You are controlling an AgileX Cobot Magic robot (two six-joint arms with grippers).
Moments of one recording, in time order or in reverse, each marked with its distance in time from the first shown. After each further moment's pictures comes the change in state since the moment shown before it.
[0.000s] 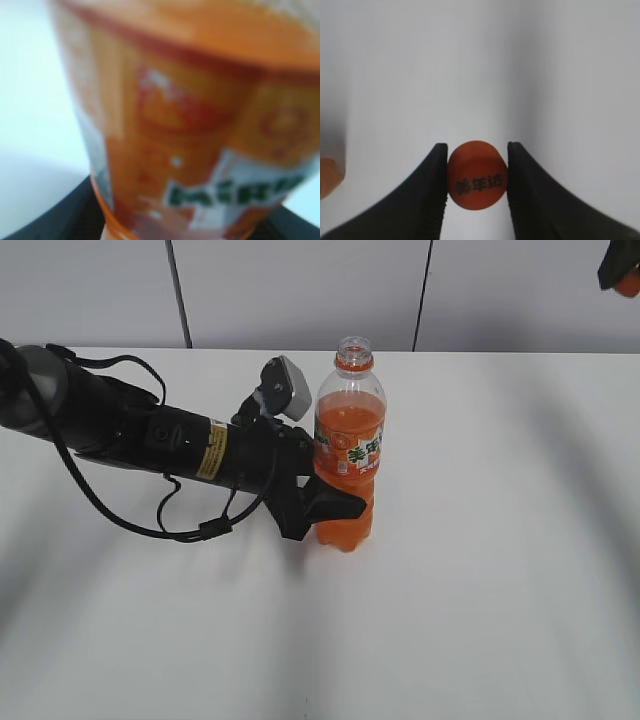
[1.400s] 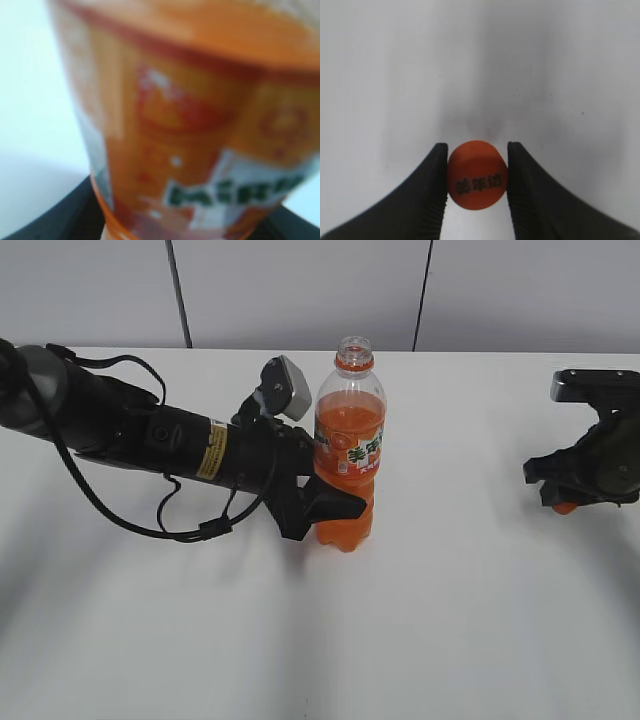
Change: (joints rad) left arm 0.000 0.000 0.000 0.000 0.000 0.000; right arm 0.000 0.020 0.908 0.015 -0.922 -0.011
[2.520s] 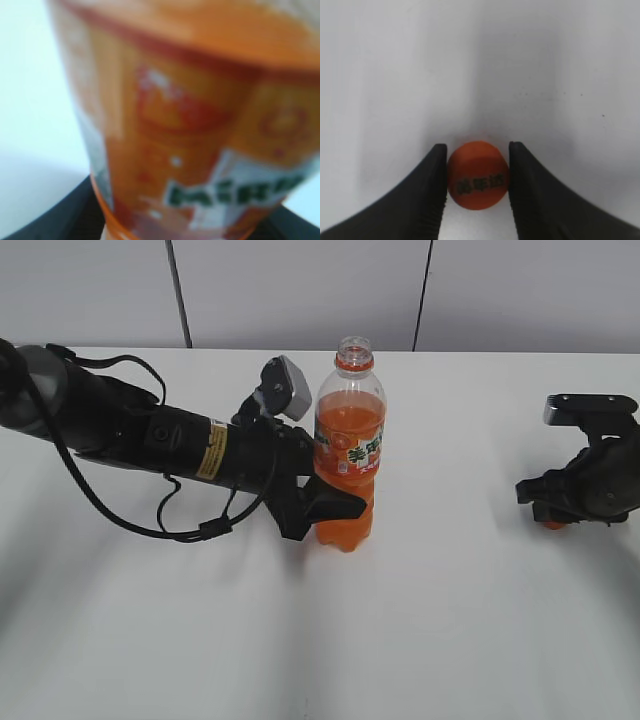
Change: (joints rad) left arm 0.000 0.000 0.000 0.000 0.000 0.000; right arm 0.000 0.063 0.071 0.004 -0.169 -0.002
